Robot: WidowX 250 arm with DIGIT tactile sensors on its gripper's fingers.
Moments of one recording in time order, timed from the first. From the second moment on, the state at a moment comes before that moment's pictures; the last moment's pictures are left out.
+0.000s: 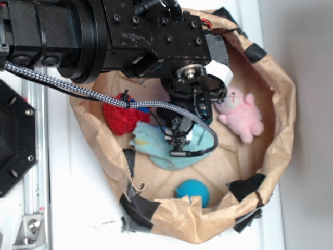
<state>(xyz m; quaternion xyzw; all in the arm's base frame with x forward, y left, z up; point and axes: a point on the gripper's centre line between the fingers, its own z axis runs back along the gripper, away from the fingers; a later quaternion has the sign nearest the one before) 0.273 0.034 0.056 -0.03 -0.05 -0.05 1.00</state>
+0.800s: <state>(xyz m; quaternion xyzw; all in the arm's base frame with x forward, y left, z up) 0.283 0.042 0.023 0.02 -0.02 -0.11 0.99</state>
